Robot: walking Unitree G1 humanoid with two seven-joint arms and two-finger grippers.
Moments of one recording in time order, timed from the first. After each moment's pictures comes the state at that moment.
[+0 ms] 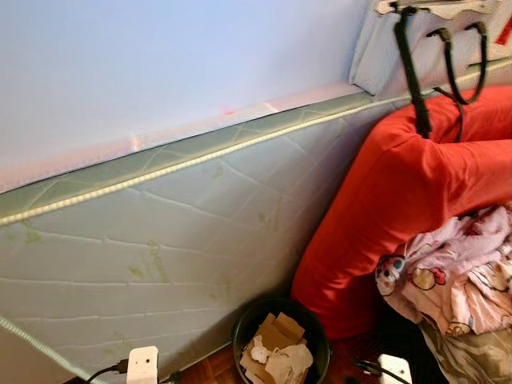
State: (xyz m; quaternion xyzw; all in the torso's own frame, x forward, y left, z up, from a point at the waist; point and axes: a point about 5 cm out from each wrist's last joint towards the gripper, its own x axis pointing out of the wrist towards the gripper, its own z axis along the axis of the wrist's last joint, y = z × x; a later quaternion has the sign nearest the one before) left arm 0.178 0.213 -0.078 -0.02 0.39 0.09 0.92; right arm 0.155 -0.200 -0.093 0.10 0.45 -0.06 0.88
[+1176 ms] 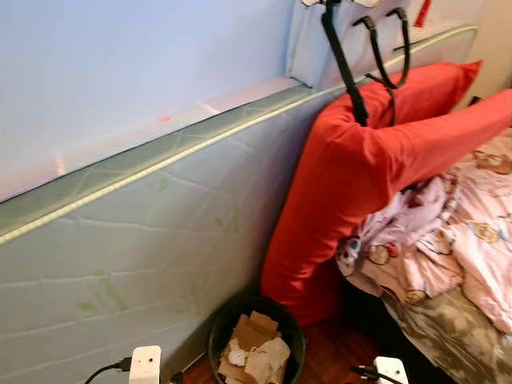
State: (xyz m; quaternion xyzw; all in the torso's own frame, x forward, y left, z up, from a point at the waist) left arm 0.178 0.212 -0.078 0.00 0.40 0.07 0.91; right arm 0.152 -0.201 -0.094 0.07 0.47 -0.01 0.88
